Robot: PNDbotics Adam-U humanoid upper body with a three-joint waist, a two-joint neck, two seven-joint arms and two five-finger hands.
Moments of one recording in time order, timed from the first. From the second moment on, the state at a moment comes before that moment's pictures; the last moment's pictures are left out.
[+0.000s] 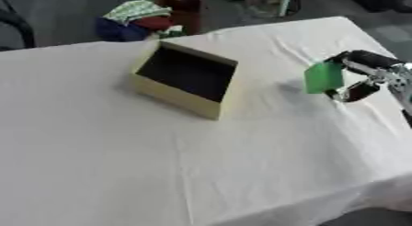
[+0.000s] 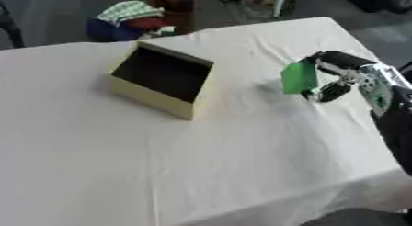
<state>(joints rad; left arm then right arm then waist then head) -0.20 0.37 -0.01 -1.98 0.04 -0.08 0.09 -0.59 -0.77 -0.04 -0.90 0.76 -0.57 0.20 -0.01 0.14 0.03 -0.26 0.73</state>
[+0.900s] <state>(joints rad) -0.20 0.37 -0.02 -1.98 0.05 -0.08 0.07 -0.94 -0.59 0.11 -0.92 0.62 -0.64 0.30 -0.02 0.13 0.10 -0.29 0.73</state>
